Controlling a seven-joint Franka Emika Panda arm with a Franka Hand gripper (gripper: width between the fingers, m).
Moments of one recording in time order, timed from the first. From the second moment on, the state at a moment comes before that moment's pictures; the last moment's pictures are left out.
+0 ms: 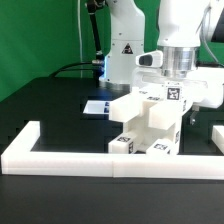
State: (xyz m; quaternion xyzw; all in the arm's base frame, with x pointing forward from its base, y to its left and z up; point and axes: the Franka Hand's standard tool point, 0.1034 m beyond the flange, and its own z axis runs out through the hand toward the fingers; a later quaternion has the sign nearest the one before) arm 0.425 0.081 0.007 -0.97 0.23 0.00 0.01
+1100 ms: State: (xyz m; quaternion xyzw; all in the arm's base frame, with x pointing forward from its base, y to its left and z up) arm 0.427 0.082 0.003 -0.97 0.22 0.01 0.00
